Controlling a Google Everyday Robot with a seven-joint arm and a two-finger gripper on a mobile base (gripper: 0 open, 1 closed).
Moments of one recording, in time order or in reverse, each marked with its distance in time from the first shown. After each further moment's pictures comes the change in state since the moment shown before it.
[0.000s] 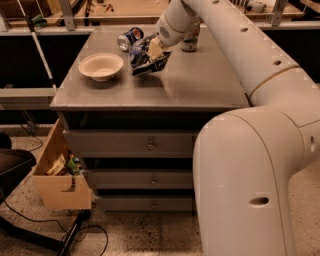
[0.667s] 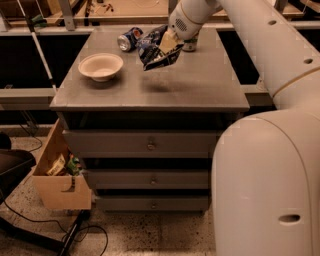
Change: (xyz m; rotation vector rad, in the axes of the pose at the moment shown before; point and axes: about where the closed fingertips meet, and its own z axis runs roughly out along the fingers) arm 0.014 -0.009 -0.050 0.023 -0.022 -0.075
